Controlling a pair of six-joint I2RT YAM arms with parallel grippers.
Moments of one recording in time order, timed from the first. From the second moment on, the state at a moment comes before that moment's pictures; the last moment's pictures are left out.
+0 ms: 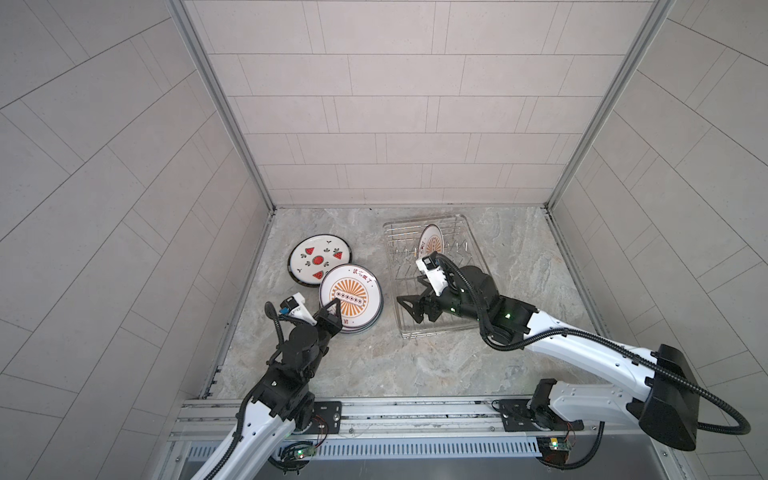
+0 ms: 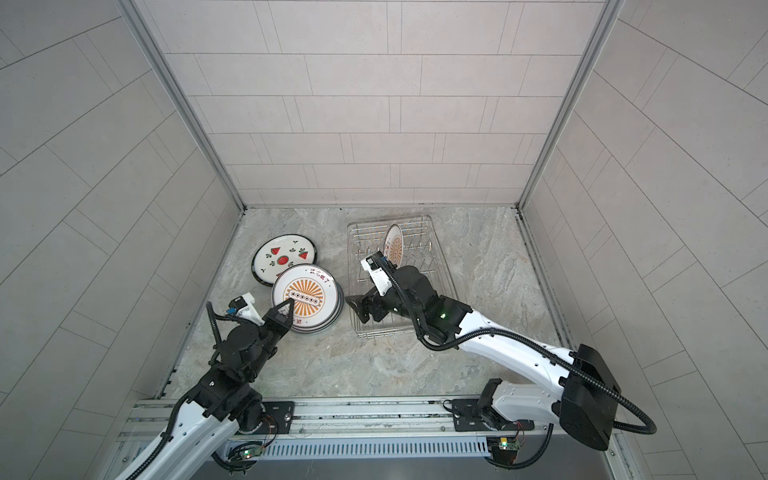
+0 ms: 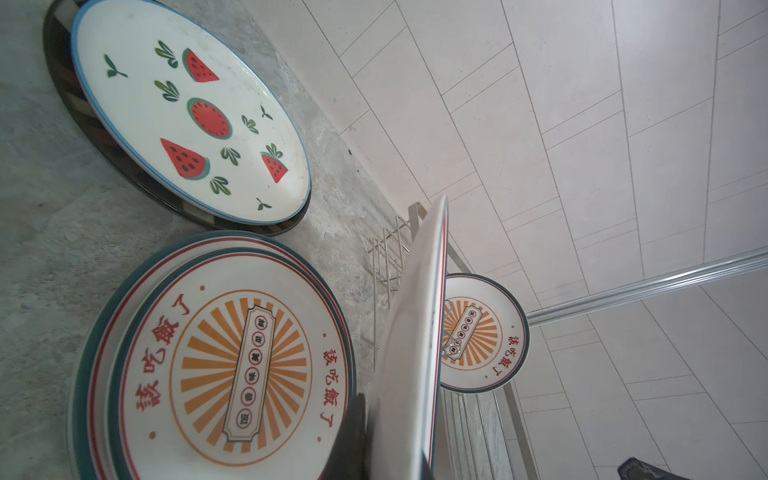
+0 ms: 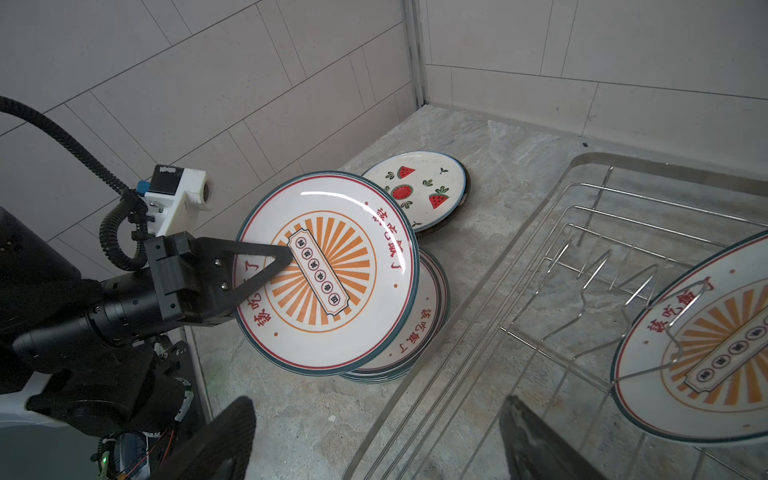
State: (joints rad) left arm -0.50 0.31 0.16 -0.12 -0.29 -1.04; right arm 0.86 1.20 0.88 -0.04 -0.10 0.26
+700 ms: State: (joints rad) left arm -0.45 0.47 0.16 -0.11 -0.31 -1.11; right arm 0.86 1.30 0.93 -0.05 -0.07 0.25
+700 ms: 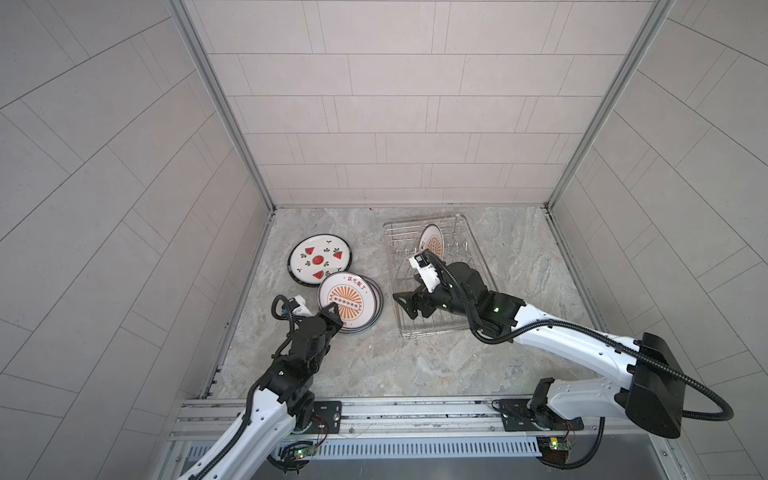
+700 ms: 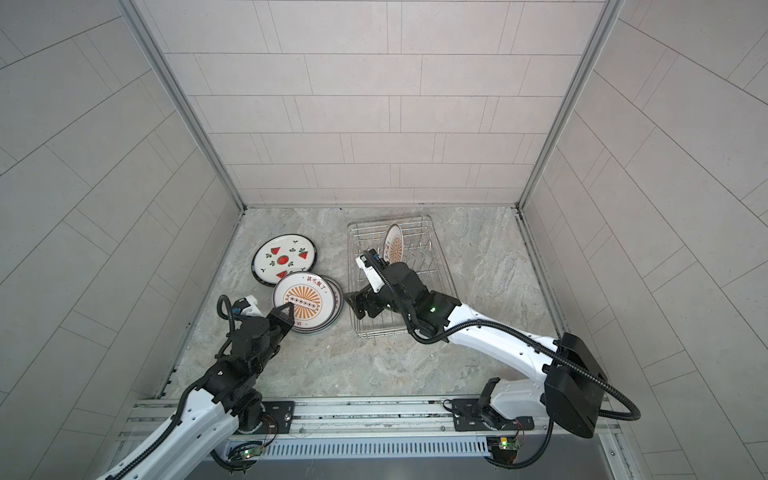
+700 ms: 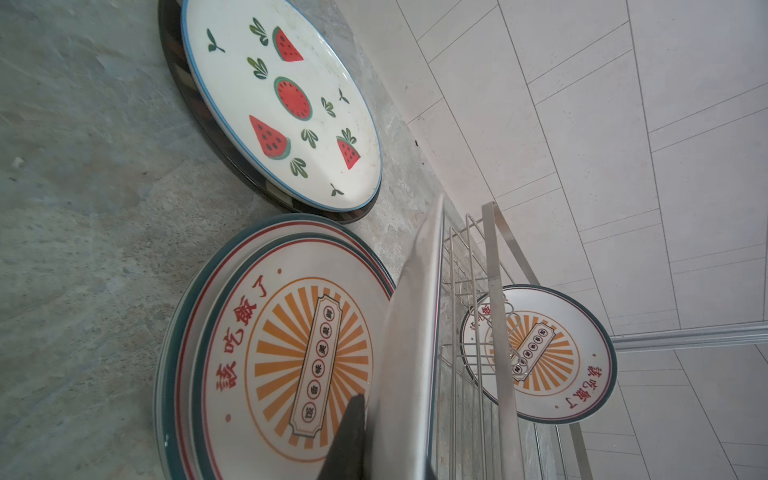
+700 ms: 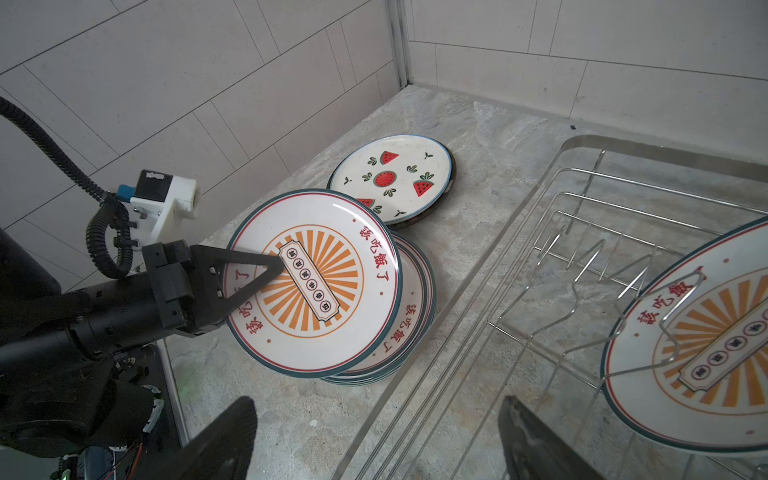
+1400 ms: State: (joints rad) left arm -0.42 0.58 0.12 -0.05 -0.28 -1.13; right arm 0.87 1.40 1.00 -0.08 -0.08 0.25
